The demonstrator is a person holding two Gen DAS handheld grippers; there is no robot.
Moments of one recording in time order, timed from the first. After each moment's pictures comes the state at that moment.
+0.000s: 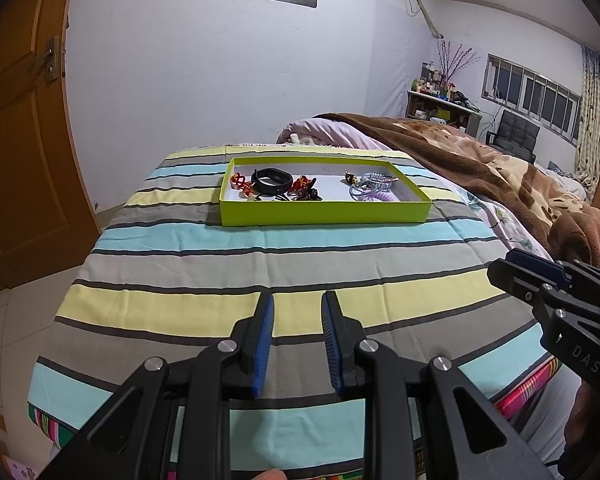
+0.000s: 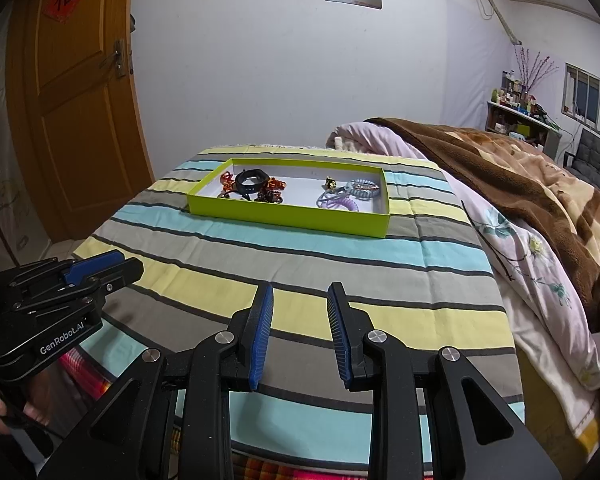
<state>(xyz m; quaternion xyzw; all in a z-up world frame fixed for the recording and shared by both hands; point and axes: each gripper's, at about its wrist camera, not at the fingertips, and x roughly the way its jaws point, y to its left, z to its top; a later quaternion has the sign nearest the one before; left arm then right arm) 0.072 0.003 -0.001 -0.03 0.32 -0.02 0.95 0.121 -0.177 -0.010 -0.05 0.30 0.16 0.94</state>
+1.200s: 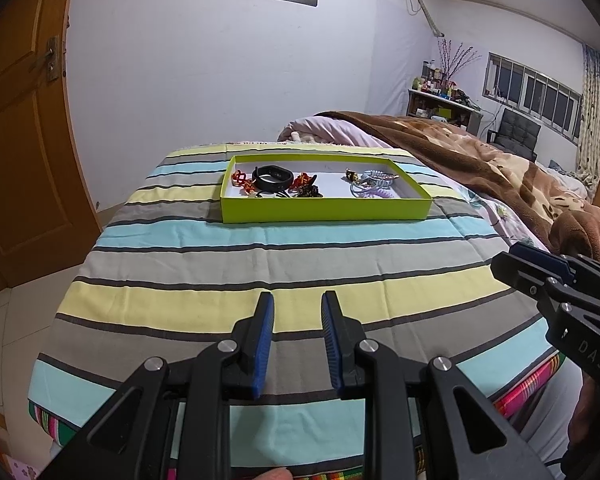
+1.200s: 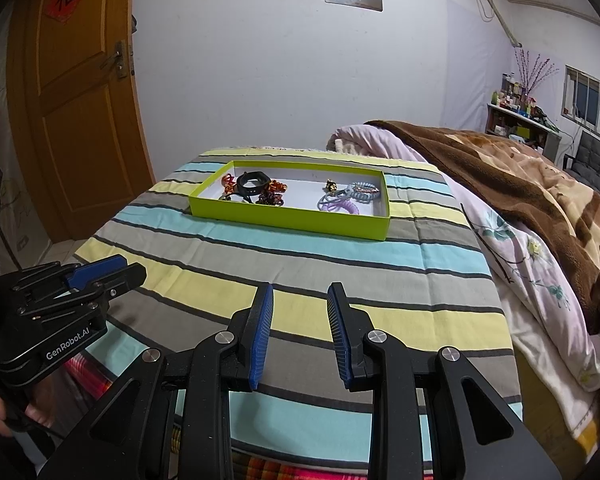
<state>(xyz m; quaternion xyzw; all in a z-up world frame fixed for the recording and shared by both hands) 0.070 0.002 -0.002 -0.03 0.33 -0.02 0.94 0.120 -0.177 -0.007 -0.05 0.30 0.16 0.94</state>
